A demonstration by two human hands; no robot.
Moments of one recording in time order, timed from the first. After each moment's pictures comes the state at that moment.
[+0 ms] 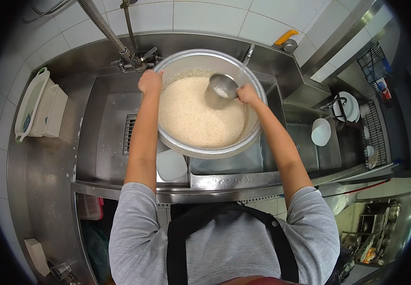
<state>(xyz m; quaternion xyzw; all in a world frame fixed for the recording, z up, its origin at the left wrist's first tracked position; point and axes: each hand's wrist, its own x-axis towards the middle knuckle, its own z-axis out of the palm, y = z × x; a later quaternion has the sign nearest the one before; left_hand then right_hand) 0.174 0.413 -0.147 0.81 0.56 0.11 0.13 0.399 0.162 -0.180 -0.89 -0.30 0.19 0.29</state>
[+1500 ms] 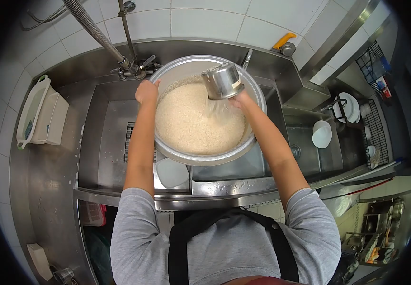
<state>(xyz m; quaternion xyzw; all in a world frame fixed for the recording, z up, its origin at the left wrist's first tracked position) 0.171 0.426 -0.162 0.81 0.57 0.12 0.11 0.390 0.203 -0.190 -0.48 -0.18 0.43 0.74</state>
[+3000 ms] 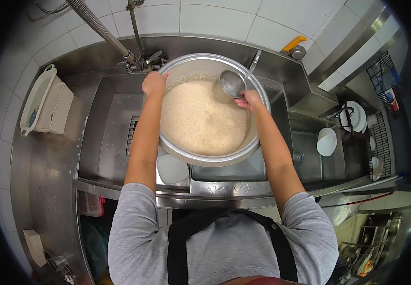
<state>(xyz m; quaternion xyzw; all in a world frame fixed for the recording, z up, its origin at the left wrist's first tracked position) 0.183 0.424 -0.157 0.82 0.56 0.14 0.08 0.426 0.177 -0.202 -0.74 -0.07 0.39 0.55</state>
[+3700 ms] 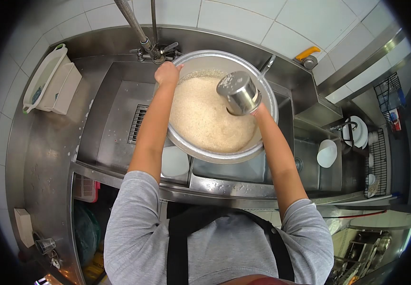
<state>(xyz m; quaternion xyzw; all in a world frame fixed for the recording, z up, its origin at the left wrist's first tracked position) 0.182 0.421 -0.153 0.81 0.56 0.14 0.10 0.383 0.188 -0.192 -0.39 -0.13 0.60 0.69</state>
